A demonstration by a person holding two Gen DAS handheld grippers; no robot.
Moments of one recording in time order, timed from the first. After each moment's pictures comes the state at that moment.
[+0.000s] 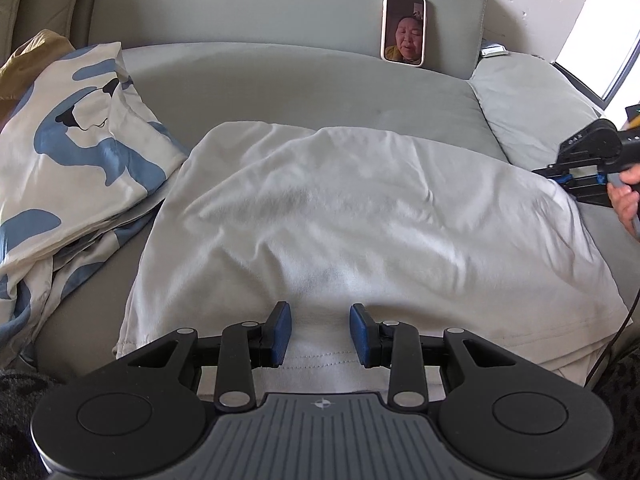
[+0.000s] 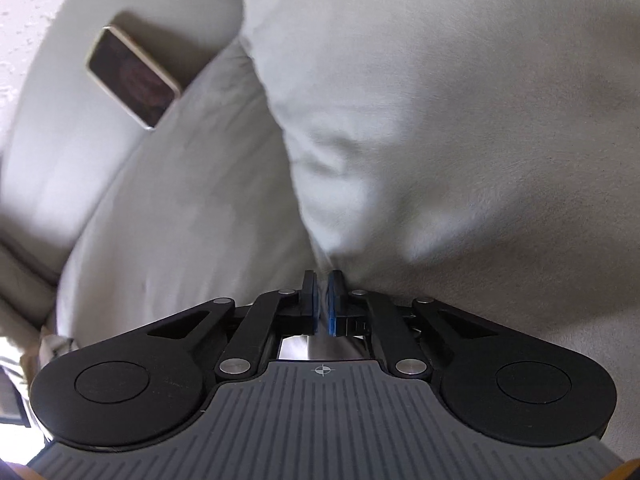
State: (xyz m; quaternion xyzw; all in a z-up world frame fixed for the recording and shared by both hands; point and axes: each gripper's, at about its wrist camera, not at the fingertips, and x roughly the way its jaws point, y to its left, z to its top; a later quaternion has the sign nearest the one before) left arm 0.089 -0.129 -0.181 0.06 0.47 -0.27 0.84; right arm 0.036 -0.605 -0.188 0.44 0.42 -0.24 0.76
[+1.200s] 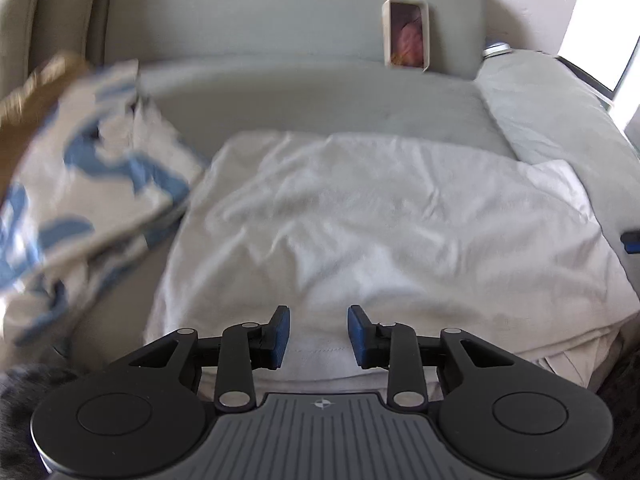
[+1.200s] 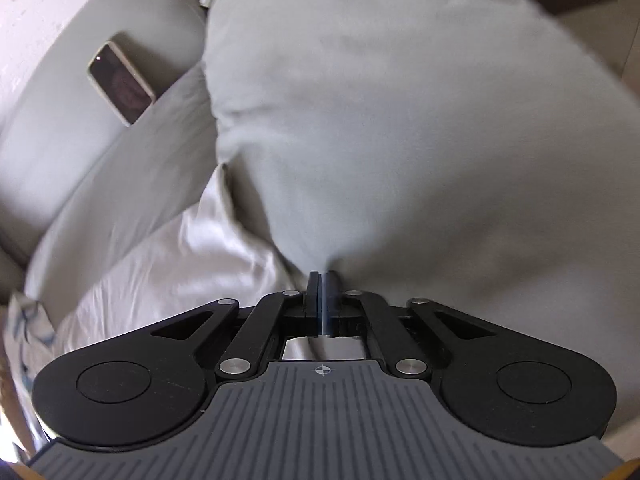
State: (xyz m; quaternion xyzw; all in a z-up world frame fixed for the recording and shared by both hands) left arm 0.060 -0.128 -0.162 0.11 0.42 -0.27 0.86; right arm -0.096 -0.559 -0.146 0.38 0.41 -0.29 0.78
